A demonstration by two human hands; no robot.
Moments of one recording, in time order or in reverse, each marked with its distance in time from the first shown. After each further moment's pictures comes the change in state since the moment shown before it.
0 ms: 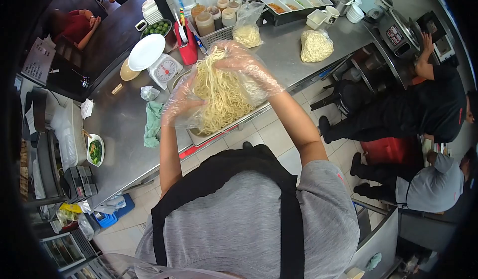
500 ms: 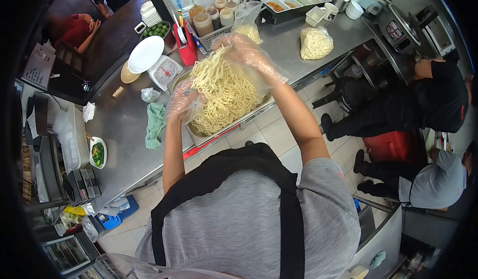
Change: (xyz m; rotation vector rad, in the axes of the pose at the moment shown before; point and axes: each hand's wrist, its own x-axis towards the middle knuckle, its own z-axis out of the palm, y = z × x) left_hand 0.002 -0.026 0.031 -0.862 0.151 -0.408; right_hand 0.015 0.005 -0.023 -0.332 -0.002 0.026
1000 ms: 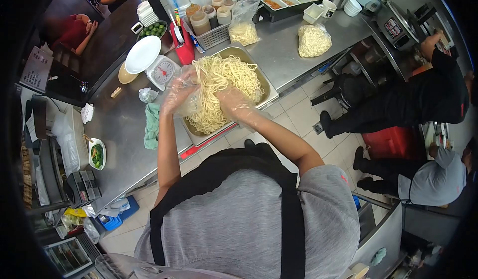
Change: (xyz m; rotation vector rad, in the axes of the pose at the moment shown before) left_hand 0.011 0.032 -0.003 0.495 -0.152 0.195; right_hand -0.076 0.016 0.118 -0.522 -0.319 0.301
